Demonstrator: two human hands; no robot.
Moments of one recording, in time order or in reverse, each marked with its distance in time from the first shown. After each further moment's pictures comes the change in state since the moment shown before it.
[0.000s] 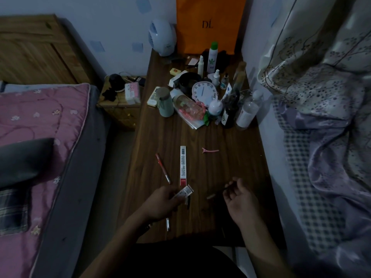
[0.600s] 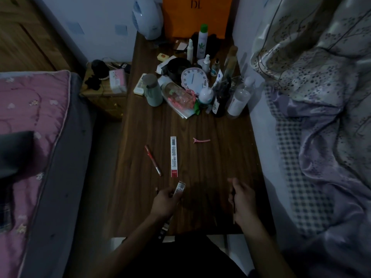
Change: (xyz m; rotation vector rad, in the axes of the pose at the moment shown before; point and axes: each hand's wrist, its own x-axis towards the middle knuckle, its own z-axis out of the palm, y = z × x) left_hand 0.032 -0.037 0.070 -0.183 0.251 -0.211; right_hand 0.001 0.000 -0.038 -0.582 0.179 -0.193
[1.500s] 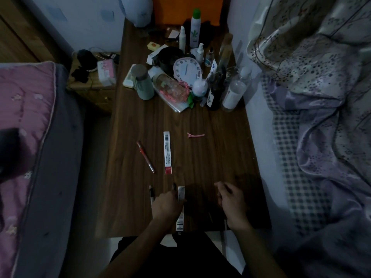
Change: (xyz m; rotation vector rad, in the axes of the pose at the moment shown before) left_hand 0.017 -0.017 0.040 0.621 0.038 0.032; right_hand -0.002 0.023 0.003 -0.284 -0.093 -0.101
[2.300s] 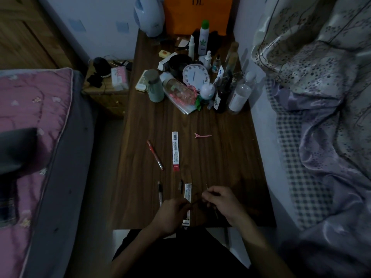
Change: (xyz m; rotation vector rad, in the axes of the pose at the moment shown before) left_hand -0.062 -0.009 -0.039 -0.308 -0.133 0.300; right_hand -0.025 -0.009 0.012 -0.220 -0.421 -0.050
